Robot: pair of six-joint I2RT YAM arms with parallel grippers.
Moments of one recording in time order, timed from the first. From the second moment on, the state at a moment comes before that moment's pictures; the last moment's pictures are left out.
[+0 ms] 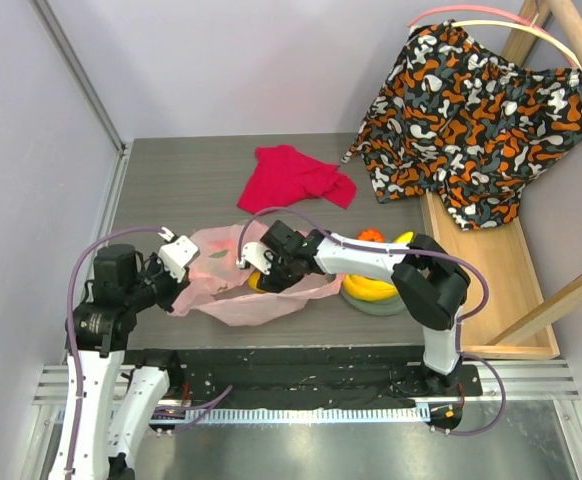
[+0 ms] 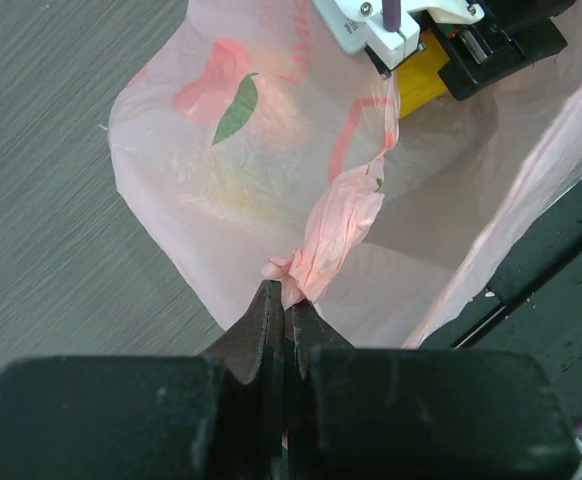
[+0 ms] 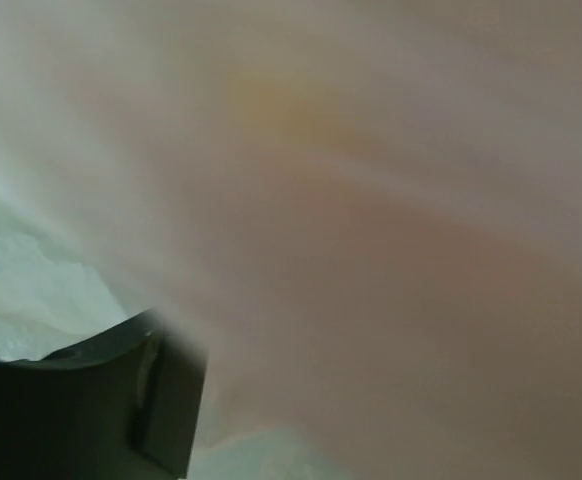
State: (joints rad) left arm -0.06 0.60 0.91 -1.02 0.45 0.52; right arm 0.94 1.90 1.31 -0.51 -0.14 -0.43
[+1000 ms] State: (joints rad) left arm -0.06 0.65 0.93 -1.02 0.45 0.47; right arm 1.01 1.99 1.41 -0.48 -0.15 -0.65
